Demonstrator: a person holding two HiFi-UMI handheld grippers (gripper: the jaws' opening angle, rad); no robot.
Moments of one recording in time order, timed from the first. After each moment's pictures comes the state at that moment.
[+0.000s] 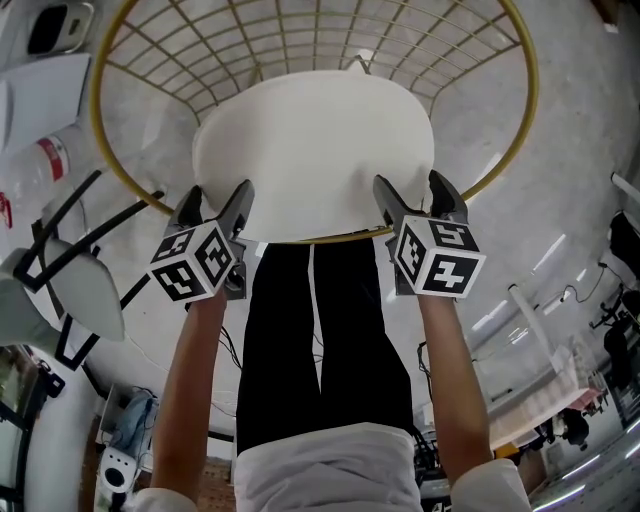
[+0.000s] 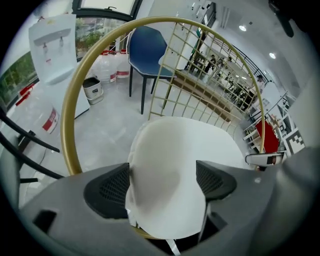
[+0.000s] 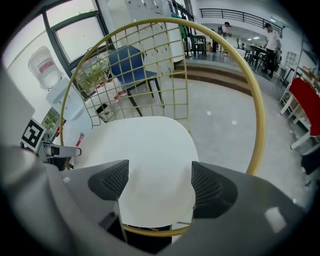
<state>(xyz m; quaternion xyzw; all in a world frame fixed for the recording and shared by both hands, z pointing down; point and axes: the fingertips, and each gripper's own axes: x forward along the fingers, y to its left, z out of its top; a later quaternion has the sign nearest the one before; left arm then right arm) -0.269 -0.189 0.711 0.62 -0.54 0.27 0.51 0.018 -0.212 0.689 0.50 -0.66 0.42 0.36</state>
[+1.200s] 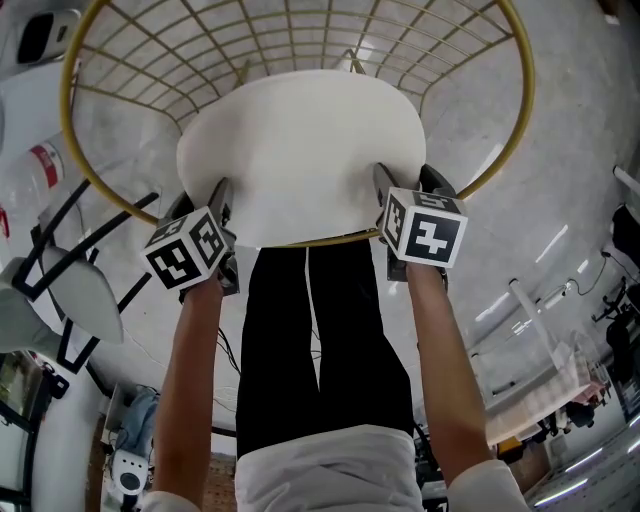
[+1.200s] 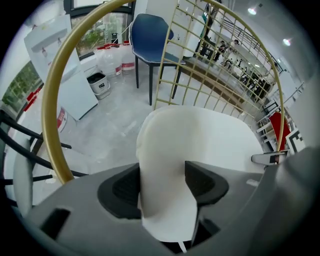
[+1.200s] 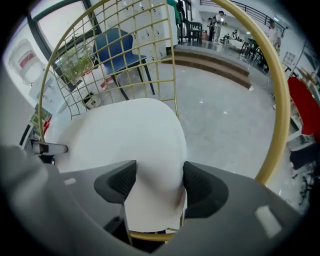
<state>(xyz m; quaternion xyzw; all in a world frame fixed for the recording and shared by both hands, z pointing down) -0.275 -0.188 0.741 0.56 -0.55 0.34 0.52 0.044 -0.214 0.736 0.51 -0.59 0.46 0.42</state>
